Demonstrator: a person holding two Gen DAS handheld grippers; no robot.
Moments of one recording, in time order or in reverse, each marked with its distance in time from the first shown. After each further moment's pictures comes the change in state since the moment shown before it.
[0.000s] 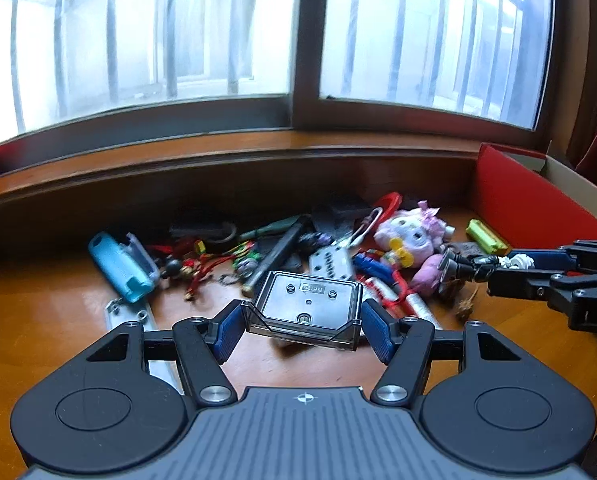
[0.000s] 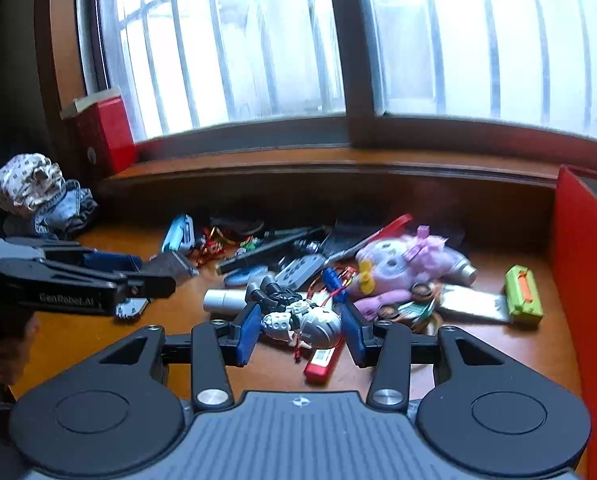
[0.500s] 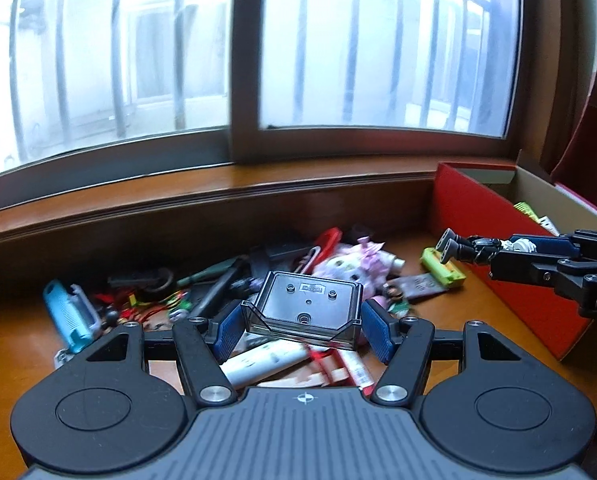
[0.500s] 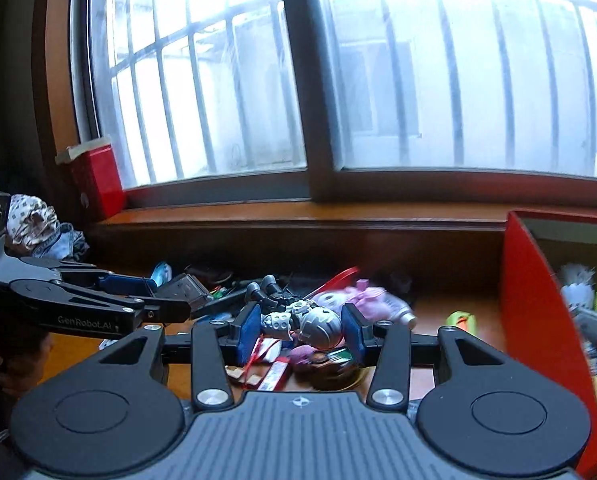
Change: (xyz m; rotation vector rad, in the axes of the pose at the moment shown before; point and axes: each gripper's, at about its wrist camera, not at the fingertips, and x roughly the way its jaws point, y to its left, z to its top) left arm 0.013 -0.064 0.034 0.050 -0.035 -0.048; right arm -0.047 -0.052 0.019 0.014 -0.122 -0.027
